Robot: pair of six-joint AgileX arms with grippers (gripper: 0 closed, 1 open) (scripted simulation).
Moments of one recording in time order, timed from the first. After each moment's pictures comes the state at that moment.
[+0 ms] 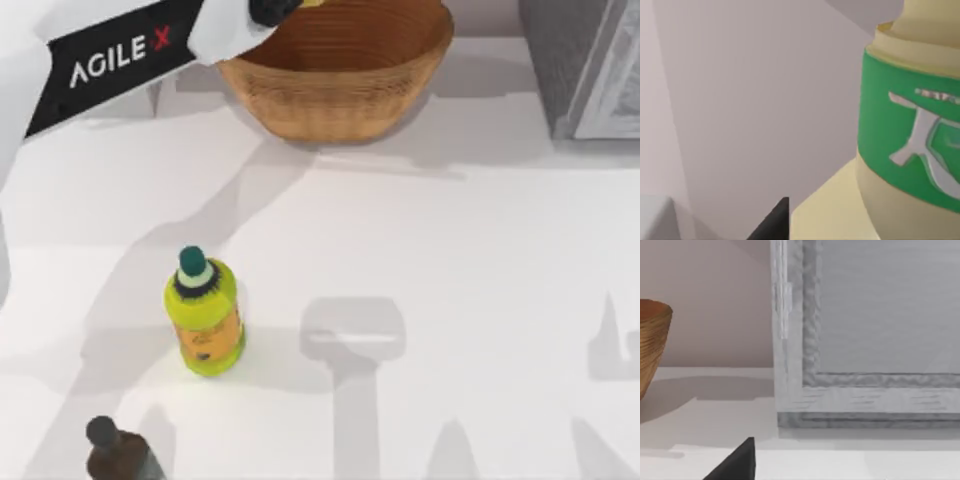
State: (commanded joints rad) left arm -0.57 2.12 1.84 0.26 -0.57 0.02; right arm 0.00 0.00 0.00 0.00 0.00 0.00
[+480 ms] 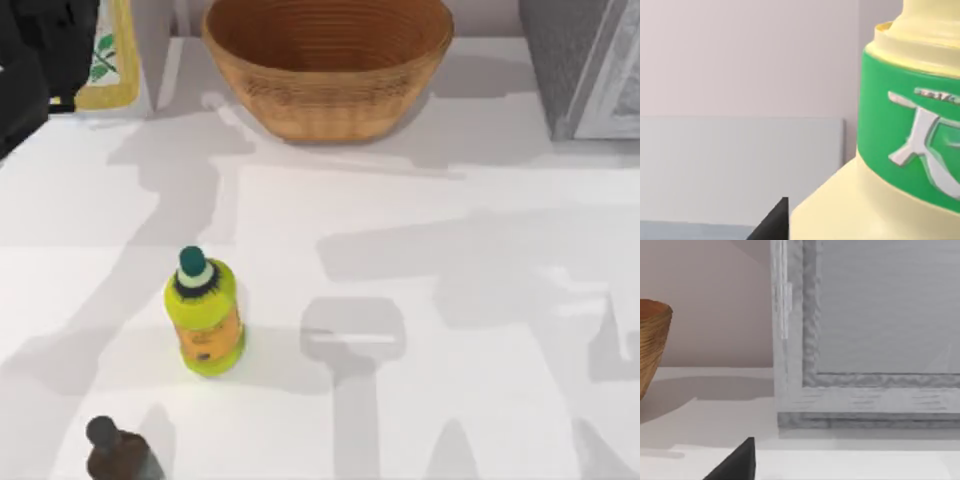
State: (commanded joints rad) left arm -0.43 1.40 1.08 0.20 -0.54 0.02; right arm 0.00 0.00 0.00 0.00 0.00 0.00
